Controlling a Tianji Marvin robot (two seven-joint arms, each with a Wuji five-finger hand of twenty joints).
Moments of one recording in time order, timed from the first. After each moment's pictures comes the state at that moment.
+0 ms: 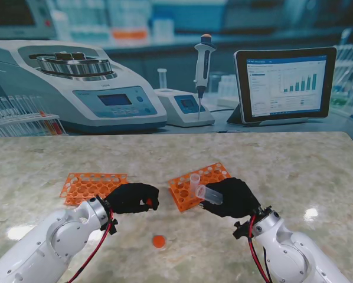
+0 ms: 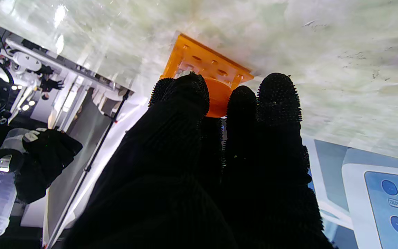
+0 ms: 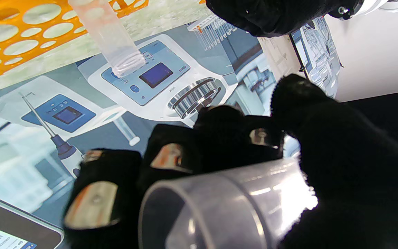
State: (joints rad) left arm 1.51 -1.05 -1.15 -1.50 0.75 -0.49 -0.06; right arm -1.74 -1.12 1.30 -1.69 -0.69 -0.50 -0.24; left_hand 1.19 -0.50 0.31 -0.05 0.78 -0.06 0.79 0.41 0.70 0.05 0.29 0.84 0.76 0.07 0.55 1.09 0.75 0.02 1.02 0.34; right_hand 0.54 -0.65 0.85 -0.03 1.01 -0.28 1.26 1.40 1.37 -0.16 0.95 0.99 1.25 -0.15 1.39 0.92 1.15 0.00 1.74 0.80
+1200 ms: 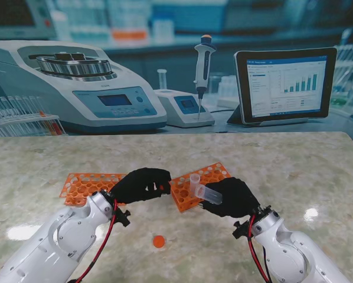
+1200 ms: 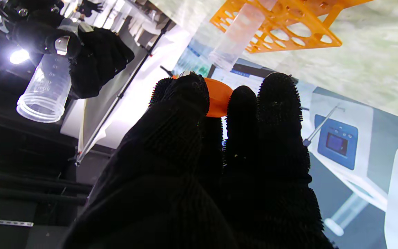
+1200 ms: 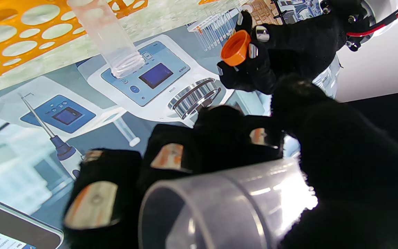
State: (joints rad) left arm 1.50 -1.10 -1.14 -1.54 0.51 -0.54 0.01; right arm -1.74 -1.12 1.30 -1.69 -0.69 -0.50 -0.23; left_hand 1.20 -0.50 0.31 -0.05 0.78 -0.06 0.78 0.41 0.70 0.05 0.29 0.84 0.77 0.08 0.52 1.11 0.75 0.03 1.02 0.34; right_hand 0.54 -0.65 0.85 -0.03 1.01 -0.28 1.26 1.40 1.37 -0.16 0.95 0.99 1.25 -0.15 1.39 0.92 1.15 0.00 1.74 0.80
